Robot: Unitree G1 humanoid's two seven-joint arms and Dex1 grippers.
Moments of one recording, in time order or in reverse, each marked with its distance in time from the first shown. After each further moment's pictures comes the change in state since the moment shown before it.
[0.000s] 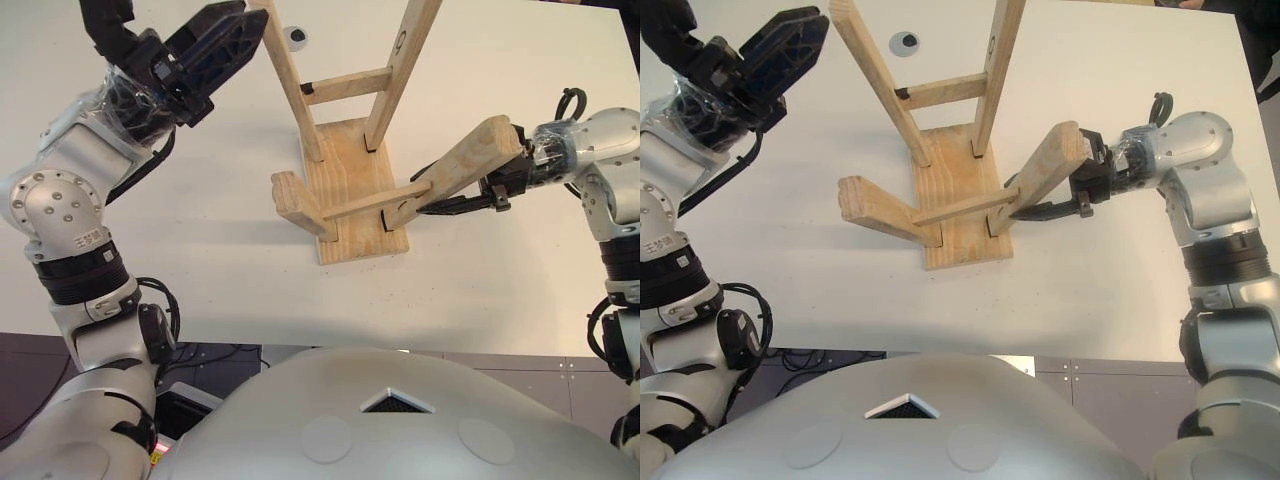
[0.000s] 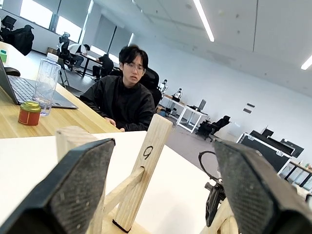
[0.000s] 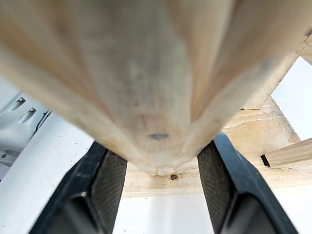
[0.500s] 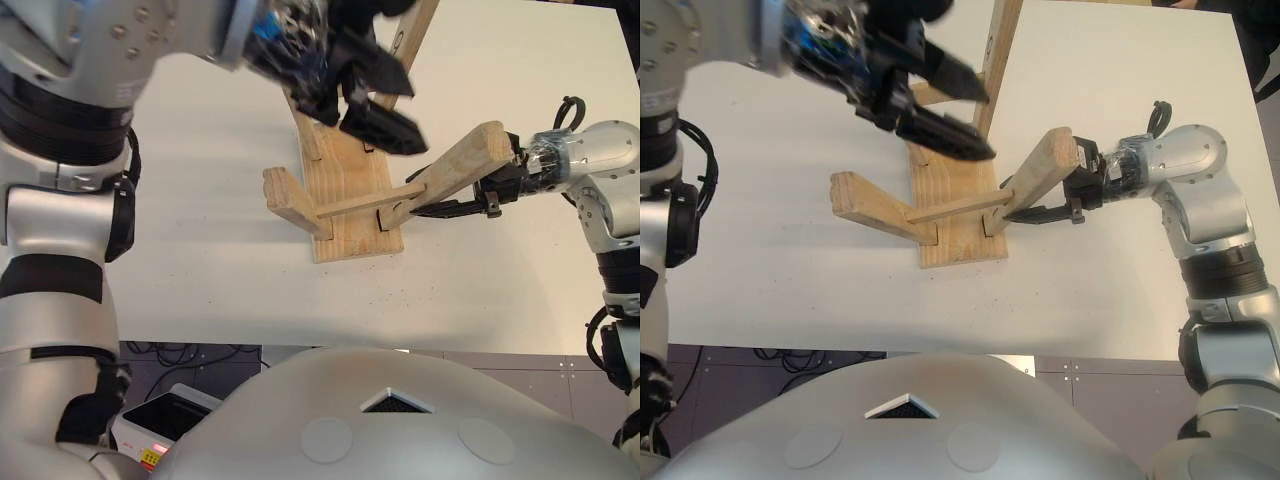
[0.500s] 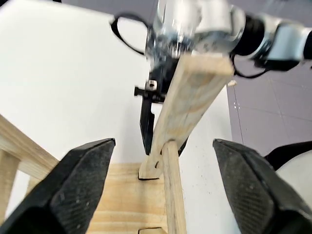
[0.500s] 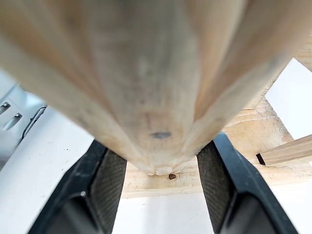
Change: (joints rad) left arm -0.778 0.095 -0.753 0.083 0.234 0.446 -0.290; right arm 0.067 0.001 -0.014 -0.088 -0.002 0.013 -0.096
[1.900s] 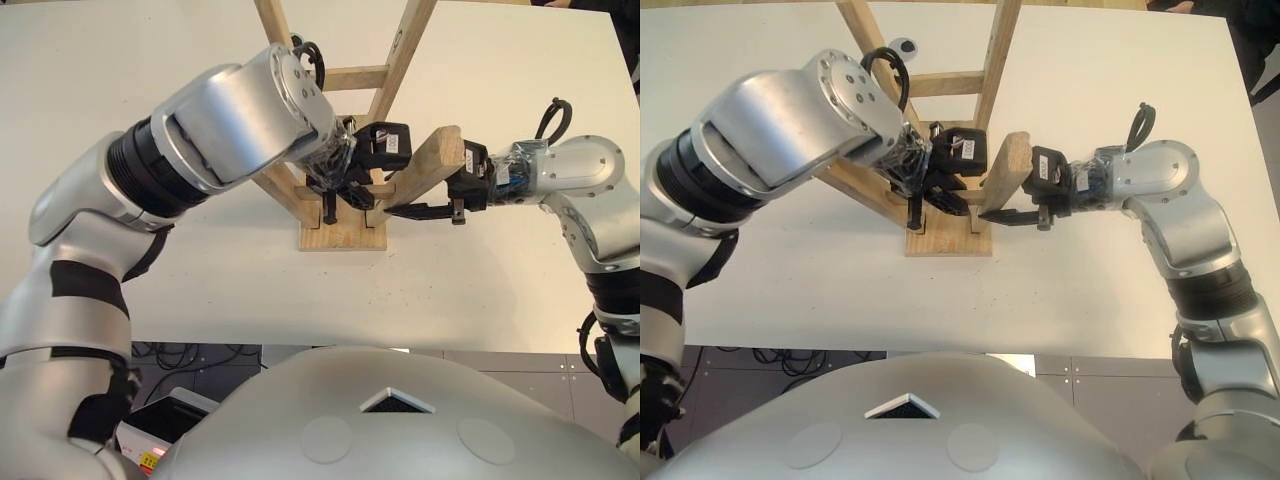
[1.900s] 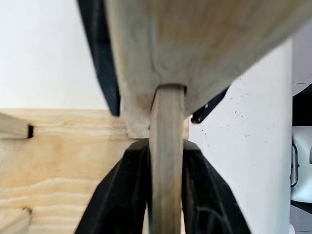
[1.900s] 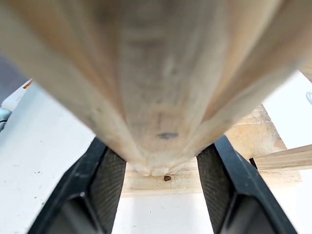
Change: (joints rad) left arm 0.113 -0.066 -0.348 -0.115 0.347 -0.032 -0.032; right arm 0.069 0.007 0.043 -0.264 -0.081 0.151 -0.261
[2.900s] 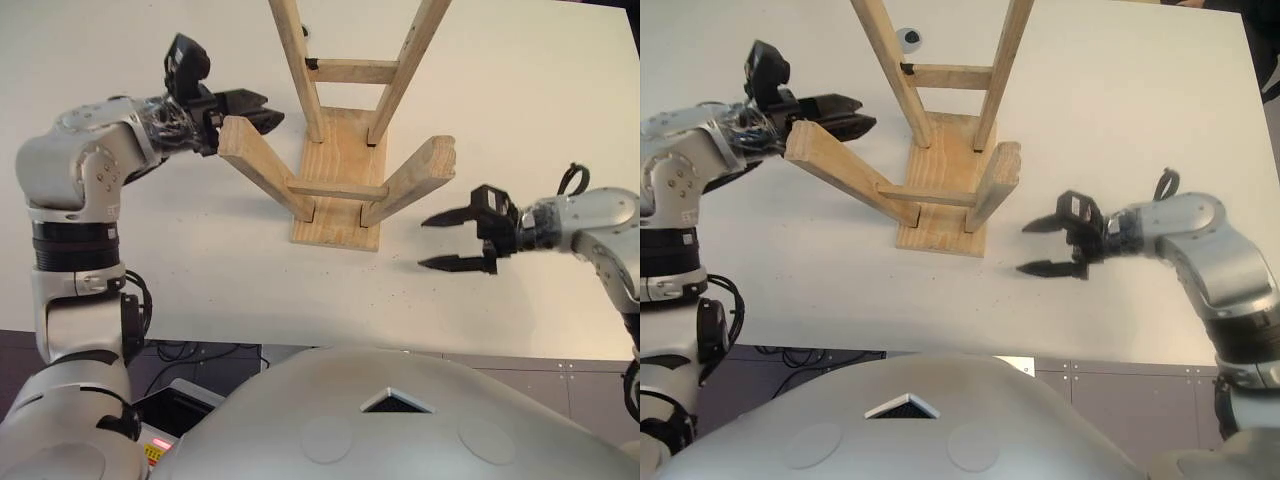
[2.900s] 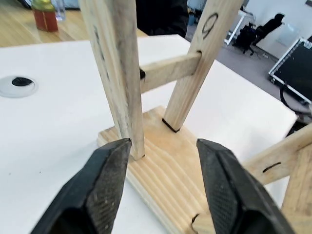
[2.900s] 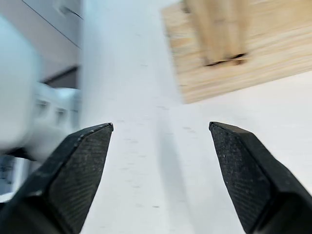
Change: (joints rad) left arm 0.603 0.074 0.880 0.243 -0.119 -0.423 0.071; right arm 0.288 -0.166 -0.146 -0.137 0.231 0.397 0.074
